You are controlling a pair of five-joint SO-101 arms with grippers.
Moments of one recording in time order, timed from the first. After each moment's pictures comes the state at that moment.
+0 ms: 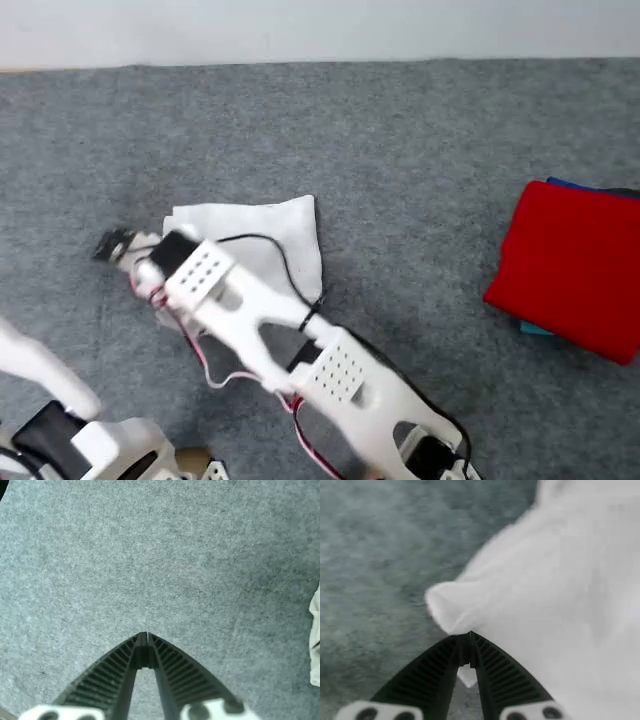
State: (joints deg) left arm -51.4 -6.6 -16.2 99.2 -18.9; right arm -58.9 57.3 -59.3 97.9 11.4
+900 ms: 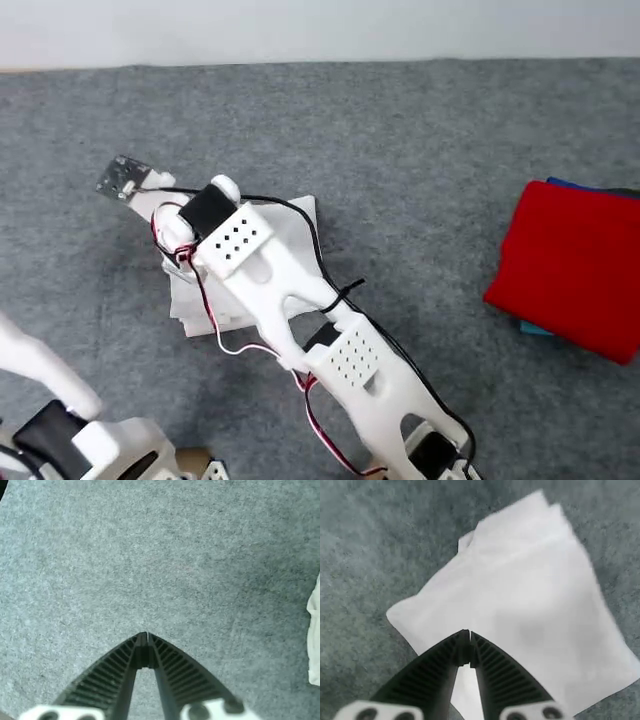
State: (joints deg) left arm -50.3 -6.6 -16.2 99.2 -18.9; right arm -51.3 55.6 -76.4 100.2 14.4
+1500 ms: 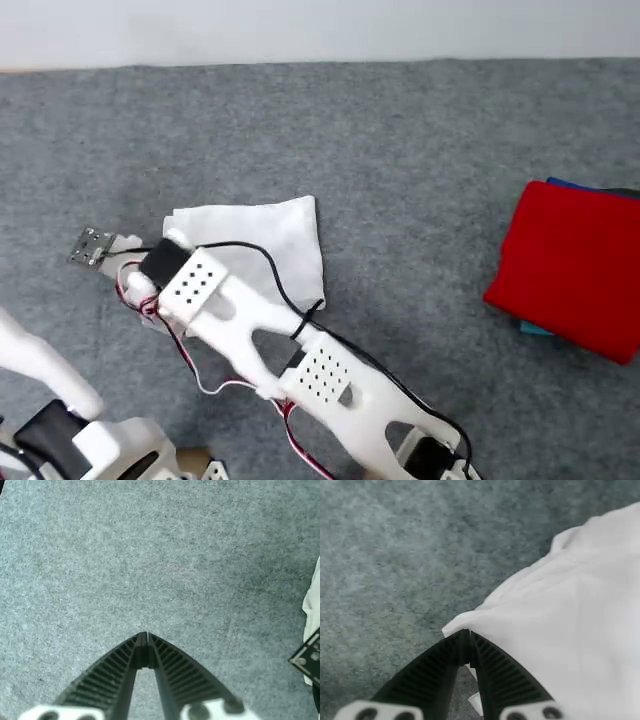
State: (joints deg) left arm -49.4 -6.6 -16.2 99.2 -18.9; right arm -60.2 65.0 -76.5 100.2 12.1
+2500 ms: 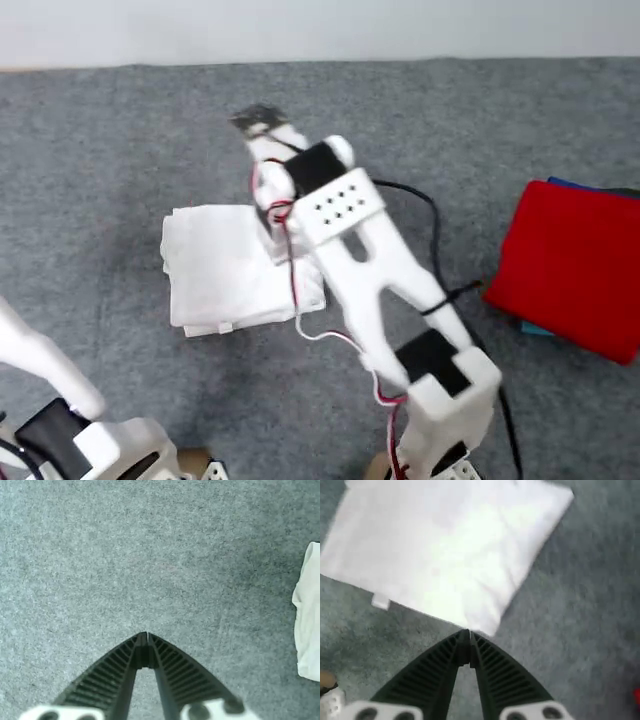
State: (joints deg) left arm -47.1 -6.6 -14.5 99.2 -18.9; right arm -35.4 13.7 -23.6 100.5 -6.9
